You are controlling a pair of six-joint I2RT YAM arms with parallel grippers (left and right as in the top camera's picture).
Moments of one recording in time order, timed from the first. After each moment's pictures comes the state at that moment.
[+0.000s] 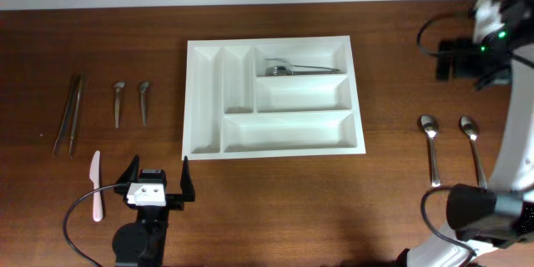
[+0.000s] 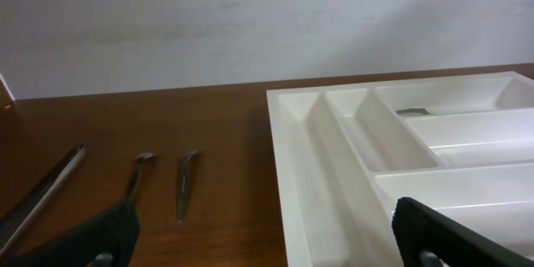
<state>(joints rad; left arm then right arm) -0.06 0.01 0.01 -0.08 -0.04 0.04 -0.23 1.85 2.22 -1.67 0.06 -0.09</state>
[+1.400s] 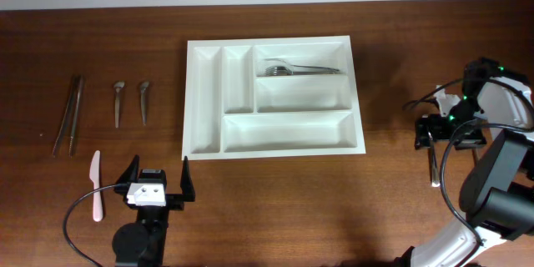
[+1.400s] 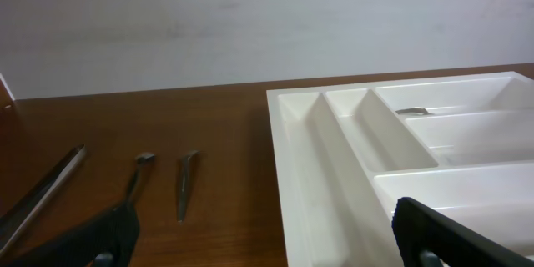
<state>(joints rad) -0.06 0.01 0.01 -0.08 -0.04 0.04 -0.41 1.95 1.42 -1.17 0.01 -0.39</state>
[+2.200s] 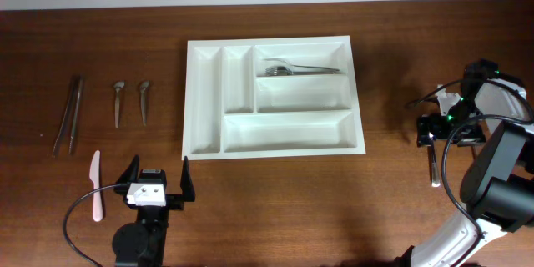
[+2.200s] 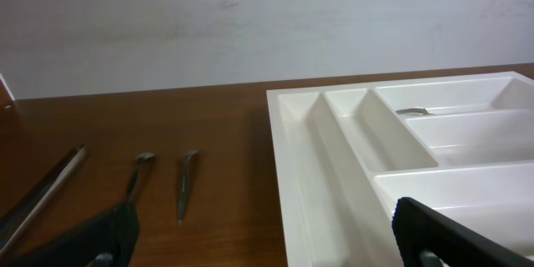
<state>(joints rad) -0.06 0.01 0.01 -0.08 -0.04 0.04 -0.42 2.00 1.40 -1.04 0.05 -0.39</state>
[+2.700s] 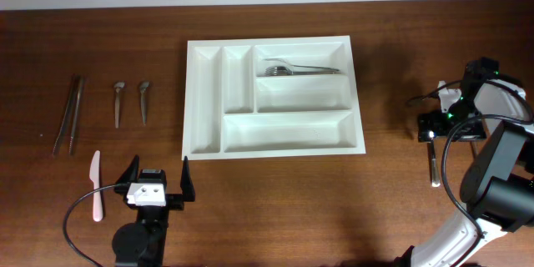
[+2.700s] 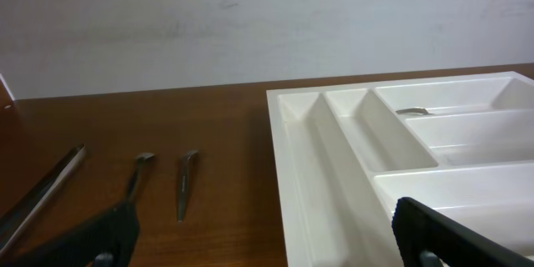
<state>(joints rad) -0.06 0.01 0.01 -0.08 -0.04 0.04 -0.42 2.00 1.39 -0.96 0.05 -0.39</state>
